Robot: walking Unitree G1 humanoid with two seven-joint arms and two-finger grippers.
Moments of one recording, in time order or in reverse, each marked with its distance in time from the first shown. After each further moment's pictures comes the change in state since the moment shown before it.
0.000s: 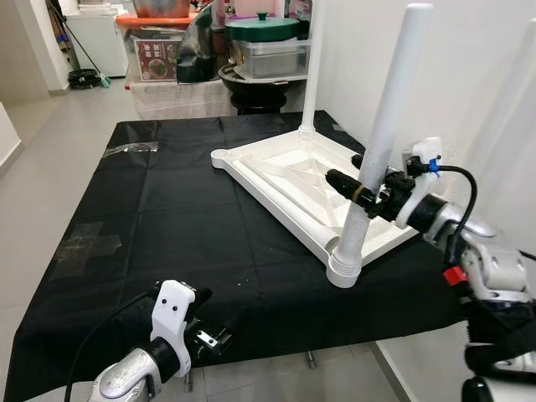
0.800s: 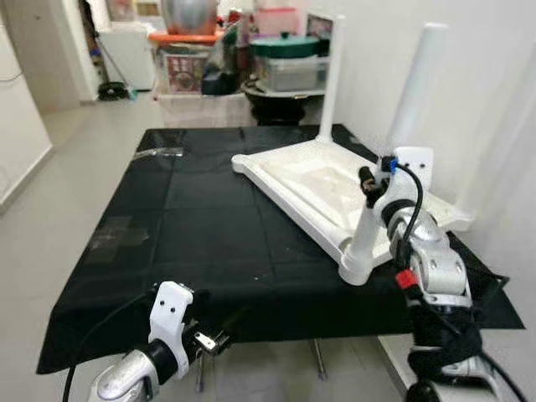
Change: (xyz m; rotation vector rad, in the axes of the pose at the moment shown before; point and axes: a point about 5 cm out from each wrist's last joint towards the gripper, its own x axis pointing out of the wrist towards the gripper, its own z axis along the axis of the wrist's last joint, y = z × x) left arm -0.001 0.002 -0.002 -0.005 0.004 0.005; right arm 0.017 0.010 -0.024 0.001 0.078 -0.941
